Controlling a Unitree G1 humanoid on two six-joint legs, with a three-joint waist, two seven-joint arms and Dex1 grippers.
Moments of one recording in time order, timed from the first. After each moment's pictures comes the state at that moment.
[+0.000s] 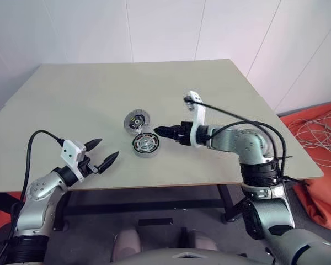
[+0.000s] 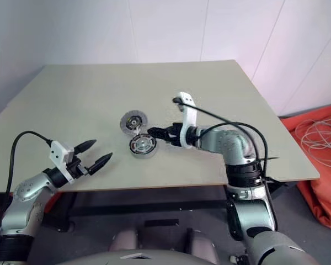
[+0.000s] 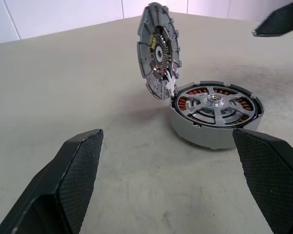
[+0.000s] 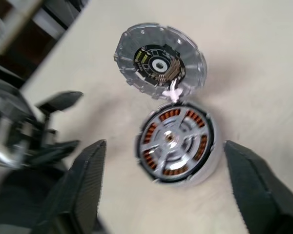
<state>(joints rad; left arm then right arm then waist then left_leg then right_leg) 0.05 0.50 0.19 0.00 -0.40 0.03 -0.81 -0.65 -0.25 0.09 -0.05 0.74 1.14 0.29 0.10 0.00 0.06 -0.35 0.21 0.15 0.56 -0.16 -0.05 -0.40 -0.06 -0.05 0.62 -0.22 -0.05</state>
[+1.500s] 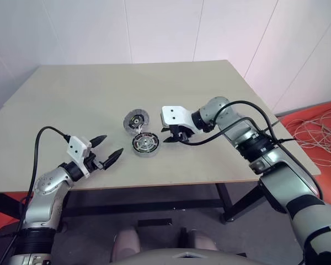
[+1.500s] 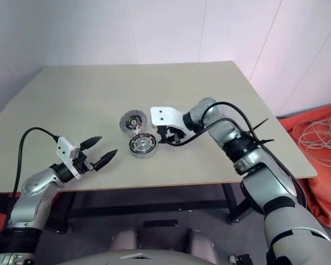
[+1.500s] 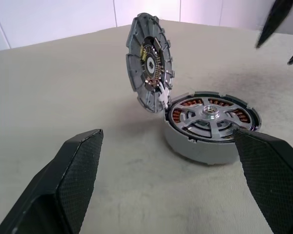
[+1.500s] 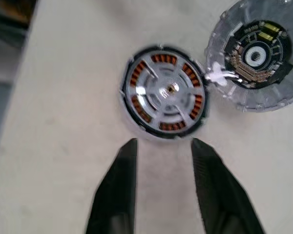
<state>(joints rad) -0.01 0.47 0.16 0.04 -0.38 0.02 -0.81 -1.00 -0.46 0.60 0.51 -0.09 0.00 1.25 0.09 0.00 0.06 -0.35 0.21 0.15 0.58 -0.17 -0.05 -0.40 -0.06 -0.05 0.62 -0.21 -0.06</state>
